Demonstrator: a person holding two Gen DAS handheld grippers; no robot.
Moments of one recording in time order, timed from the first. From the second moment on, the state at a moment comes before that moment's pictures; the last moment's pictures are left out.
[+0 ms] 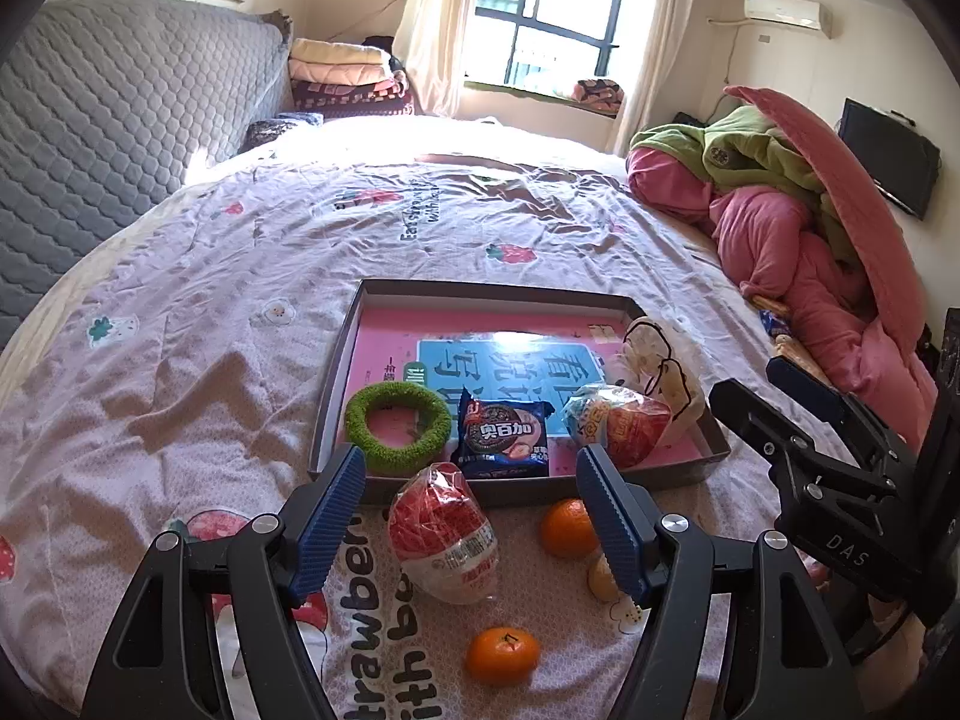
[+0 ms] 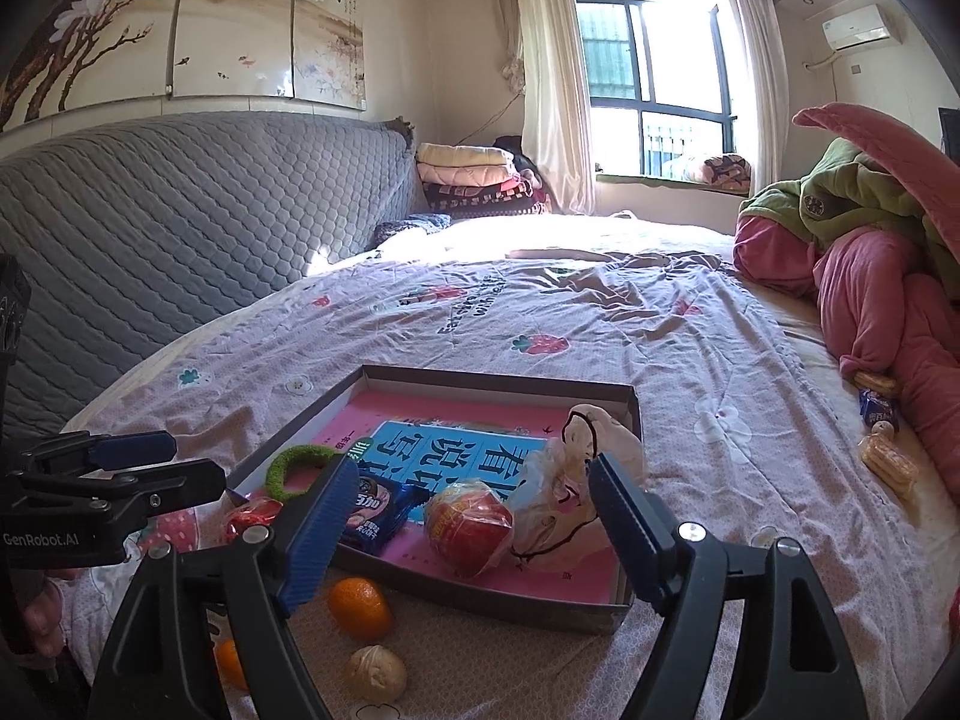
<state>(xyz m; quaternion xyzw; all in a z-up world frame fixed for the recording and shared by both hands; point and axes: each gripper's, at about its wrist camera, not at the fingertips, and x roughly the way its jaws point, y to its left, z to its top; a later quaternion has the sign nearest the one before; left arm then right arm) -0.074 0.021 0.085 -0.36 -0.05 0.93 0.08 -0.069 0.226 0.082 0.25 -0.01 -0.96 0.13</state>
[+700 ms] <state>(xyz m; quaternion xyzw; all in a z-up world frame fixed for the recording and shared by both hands) -0.031 0.007 0.082 -0.36 -0.05 0.93 0.07 -0.028 0.226 0.093 0.22 -0.01 -0.97 0.13</state>
